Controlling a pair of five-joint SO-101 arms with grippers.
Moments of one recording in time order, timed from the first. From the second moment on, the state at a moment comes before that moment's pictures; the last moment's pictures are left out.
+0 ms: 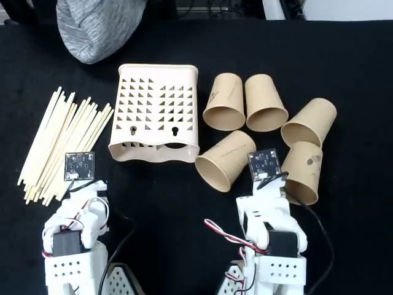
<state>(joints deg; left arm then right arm) -13.5 -99.5 96.6 70.0 -5.8 4.0 -103.2 97.0 71.7 13.5</state>
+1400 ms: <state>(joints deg) -3.5 -34.5 89.2 -27.6 -19.5 16.4 -103.8 96.0 75.2 44.7</state>
